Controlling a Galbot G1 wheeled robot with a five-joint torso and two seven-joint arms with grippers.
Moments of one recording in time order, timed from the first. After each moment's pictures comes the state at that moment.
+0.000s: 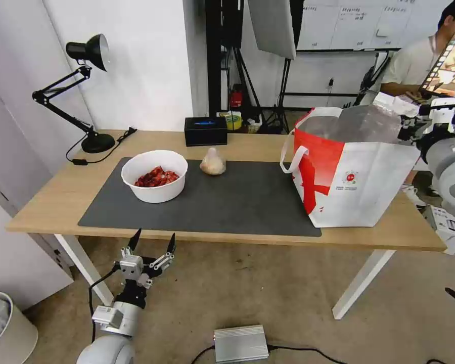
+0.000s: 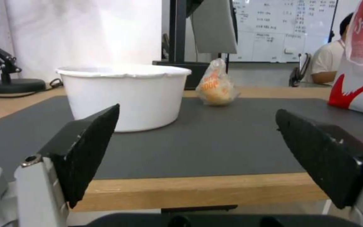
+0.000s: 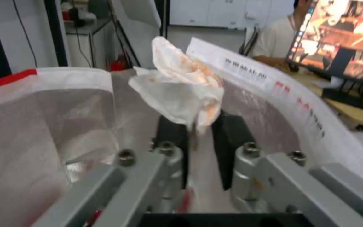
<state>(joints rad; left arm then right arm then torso) 1.60 -1.36 -0.55 -2.01 -0.23 -0.27 0.10 -0.75 0.64 0.50 1.95 1.04 -0.65 0.52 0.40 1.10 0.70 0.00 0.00</state>
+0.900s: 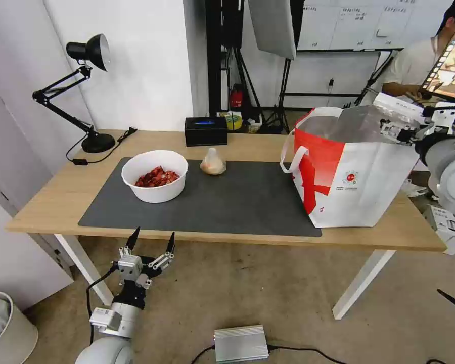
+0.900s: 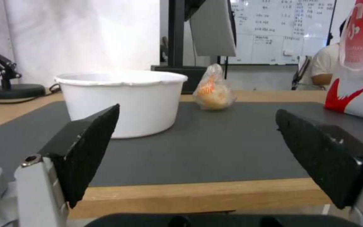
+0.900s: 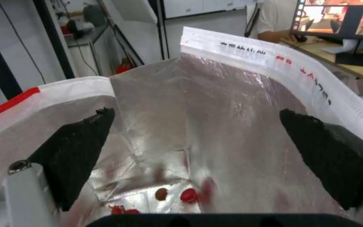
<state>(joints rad) 1.61 -1.37 -0.54 -2.03 -0.21 -0.27 0.10 -0.74 0.65 0.51 1.95 1.23 -0.60 0.65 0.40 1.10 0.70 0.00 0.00</state>
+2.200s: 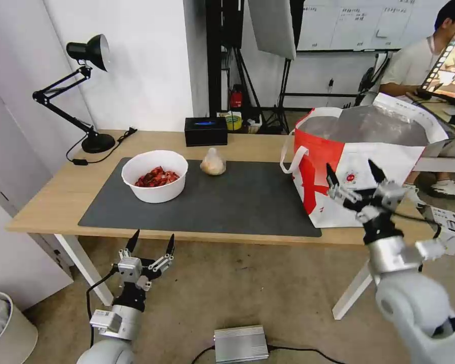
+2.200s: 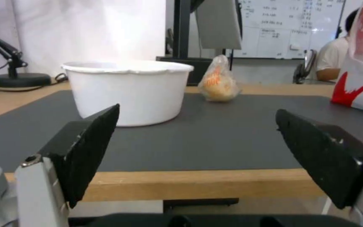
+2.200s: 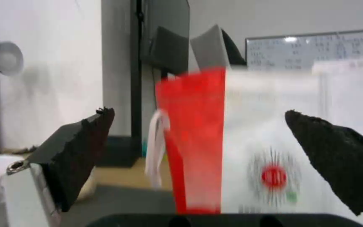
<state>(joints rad) 1.63 -1.38 -0.55 -2.04 -0.21 -0.24 0.09 -1.44 1.08 0.57 2.16 0.44 0.15 0.10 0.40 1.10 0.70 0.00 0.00</state>
